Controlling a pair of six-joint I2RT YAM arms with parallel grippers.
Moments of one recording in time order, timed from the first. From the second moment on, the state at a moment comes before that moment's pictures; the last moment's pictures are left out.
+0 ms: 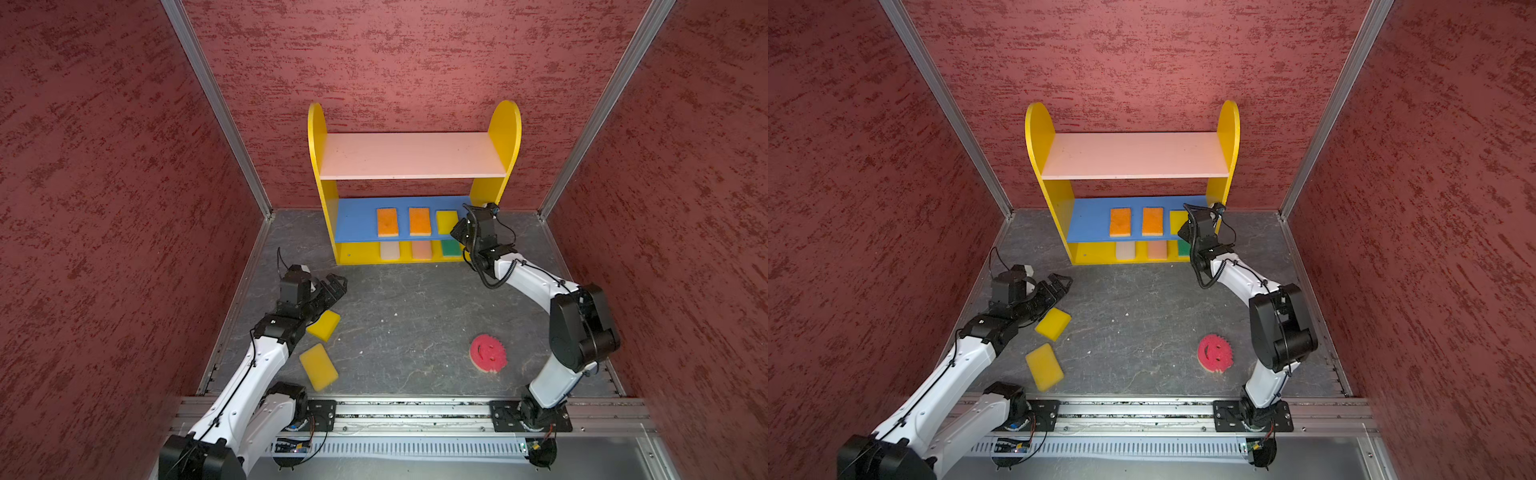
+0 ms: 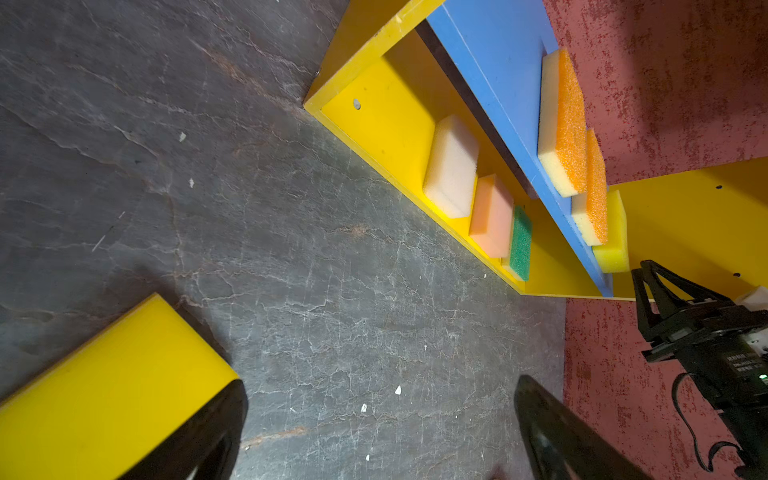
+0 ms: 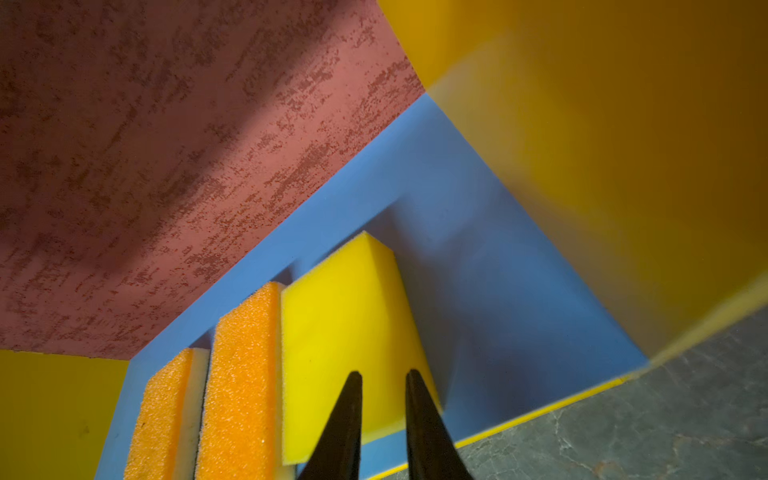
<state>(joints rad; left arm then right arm) -0.17 0.89 0.59 -0.35 0.19 -0.90 0.33 1.71 1.23 0.05 0.23 0.85</state>
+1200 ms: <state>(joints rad) -0.17 0.89 0.59 -0.35 0.20 -0.90 0.30 1.71 1.18 0.06 0.03 0.95</state>
